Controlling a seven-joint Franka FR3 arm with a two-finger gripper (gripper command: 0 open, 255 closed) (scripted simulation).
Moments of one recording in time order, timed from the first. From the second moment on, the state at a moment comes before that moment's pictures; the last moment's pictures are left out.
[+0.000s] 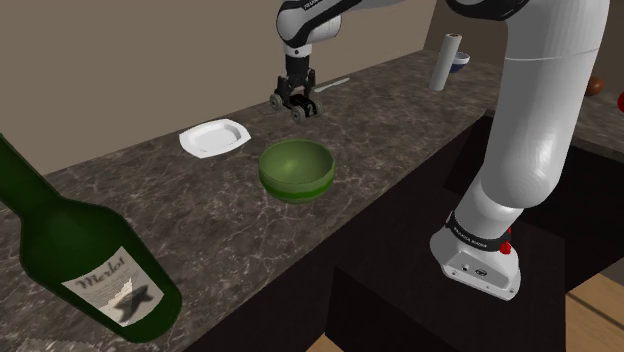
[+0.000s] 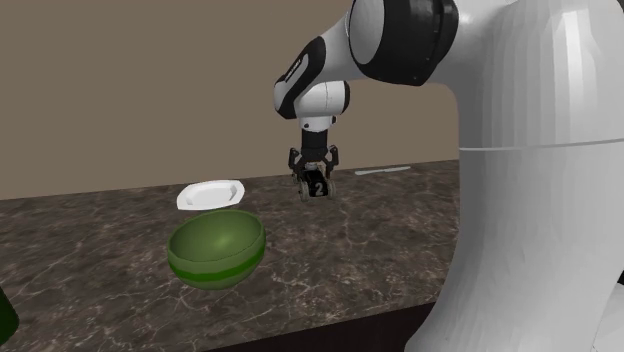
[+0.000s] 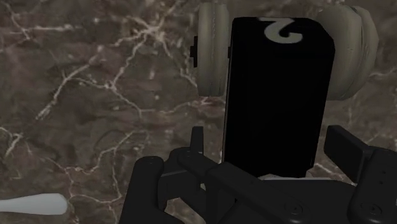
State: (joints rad) arm -0.07 0.30 -0.04 -1.76 0.03 2.11 0.02
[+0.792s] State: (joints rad) arm -0.07 0.31 -0.04 -1.76 0.03 2.11 0.02
